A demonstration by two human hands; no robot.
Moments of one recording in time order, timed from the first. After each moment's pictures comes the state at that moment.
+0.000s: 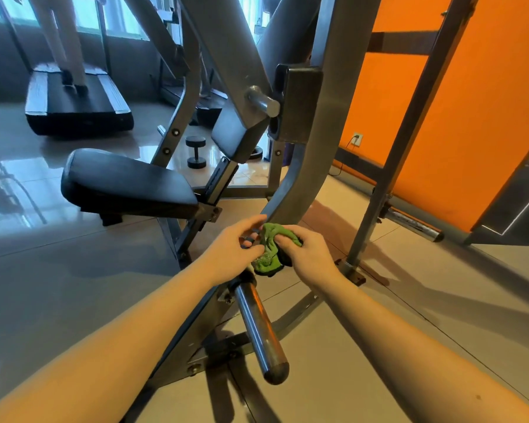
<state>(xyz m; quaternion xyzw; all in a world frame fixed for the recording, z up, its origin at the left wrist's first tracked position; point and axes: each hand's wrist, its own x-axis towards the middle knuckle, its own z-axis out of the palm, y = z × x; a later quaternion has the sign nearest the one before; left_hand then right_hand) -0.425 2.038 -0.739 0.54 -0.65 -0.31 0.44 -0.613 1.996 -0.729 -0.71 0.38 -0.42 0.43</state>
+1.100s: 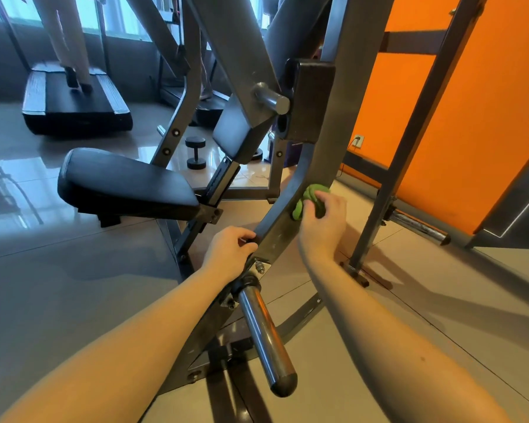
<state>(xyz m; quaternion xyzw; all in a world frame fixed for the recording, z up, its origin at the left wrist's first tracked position) -0.409 2.002 -0.778 0.68 -0.58 -0.20 0.41 -0.576 1.941 -0.733 -0.58 0.48 -0.64 0.18</state>
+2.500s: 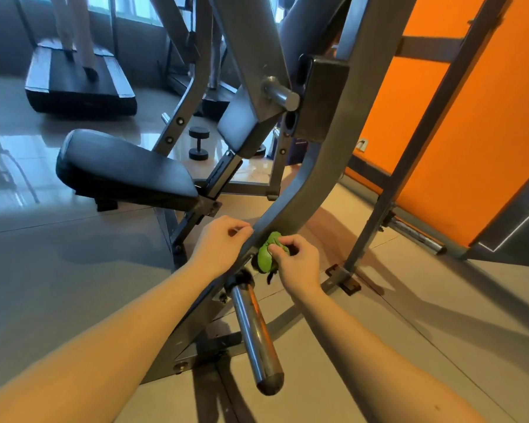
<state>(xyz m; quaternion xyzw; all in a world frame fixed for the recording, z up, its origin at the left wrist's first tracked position) -0.411 2.020 -0.757 0.65 -0.56 -0.20 0.48 -0.579 1.982 -0.769 -0.62 0.49 -0.47 0.38</state>
